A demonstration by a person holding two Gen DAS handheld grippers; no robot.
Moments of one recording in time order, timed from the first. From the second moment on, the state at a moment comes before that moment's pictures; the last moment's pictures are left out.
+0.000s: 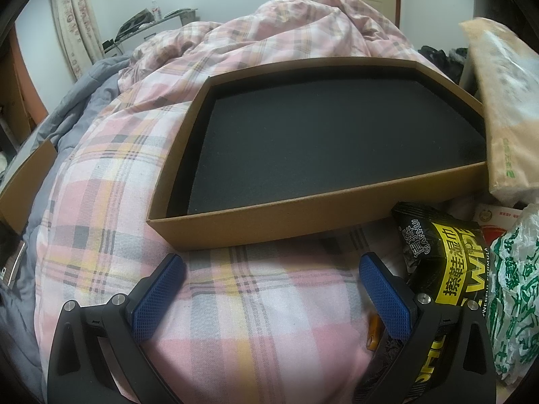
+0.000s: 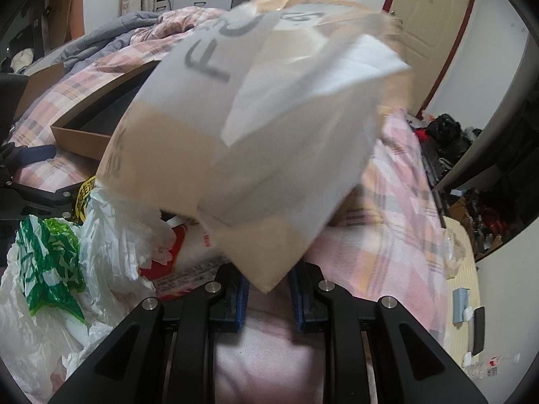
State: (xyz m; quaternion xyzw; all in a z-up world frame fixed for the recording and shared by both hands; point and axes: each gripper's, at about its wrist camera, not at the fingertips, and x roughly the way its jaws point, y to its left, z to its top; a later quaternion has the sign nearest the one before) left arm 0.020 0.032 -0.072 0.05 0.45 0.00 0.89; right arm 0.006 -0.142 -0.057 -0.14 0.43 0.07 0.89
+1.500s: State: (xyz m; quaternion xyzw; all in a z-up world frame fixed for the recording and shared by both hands) left arm 0.020 0.030 -0.072 0.05 0.45 0.00 0.89; right arm -0.094 -0.187 0.080 -0.04 0.12 -0.18 0.98
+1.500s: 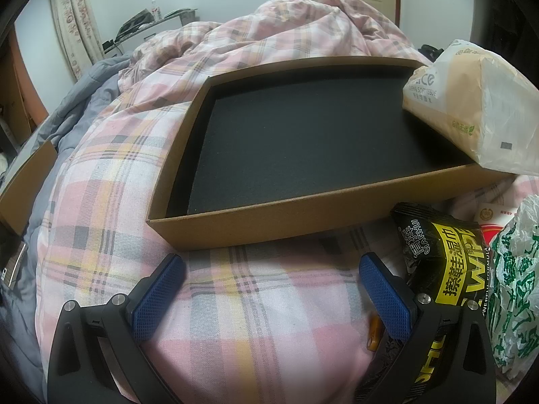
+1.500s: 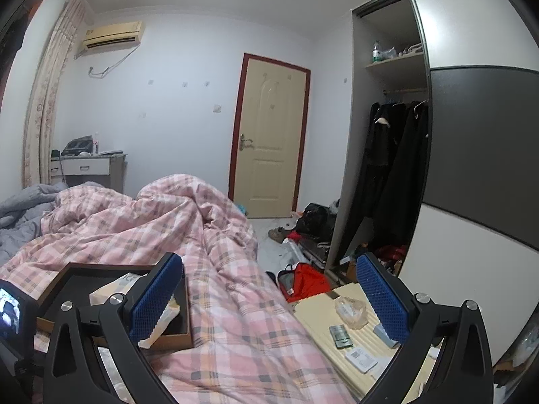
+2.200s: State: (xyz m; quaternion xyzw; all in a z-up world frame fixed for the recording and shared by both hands) left arm 0.020 0.030 -0.072 0.05 0.45 0.00 0.89; right arm -0.157 -0.180 0.111 -0.03 0.03 -0.11 0.99
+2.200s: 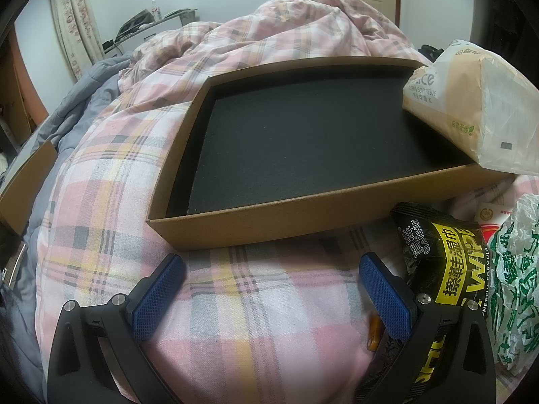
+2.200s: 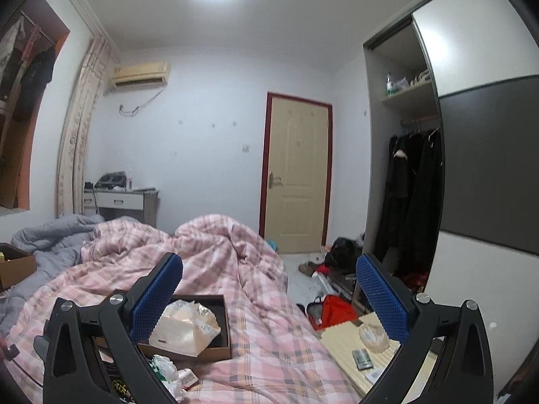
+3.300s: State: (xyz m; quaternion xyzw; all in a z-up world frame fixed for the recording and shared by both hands) left arm 0.021 0.029 -0.071 0.05 0.45 0.00 0.89; right arm -0.185 -0.350 0.161 0.05 0.00 -0.59 0.81
